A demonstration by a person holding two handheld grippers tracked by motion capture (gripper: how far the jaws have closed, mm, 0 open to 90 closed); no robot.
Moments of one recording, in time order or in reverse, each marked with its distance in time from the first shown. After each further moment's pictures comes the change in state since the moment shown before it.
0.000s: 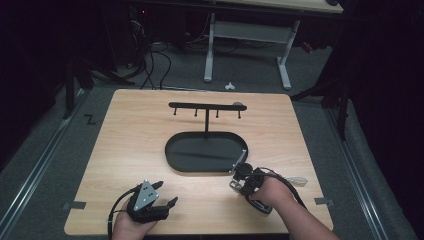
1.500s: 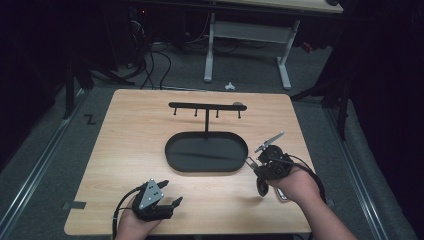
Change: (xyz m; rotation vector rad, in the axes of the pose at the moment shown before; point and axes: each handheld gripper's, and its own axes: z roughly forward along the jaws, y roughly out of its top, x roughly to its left) left arm -0.002 0.003 0.013 -0.009 -0.043 0.025; right arm -0.019 -0.036 -0.098 -0.282 -0.063 0.176
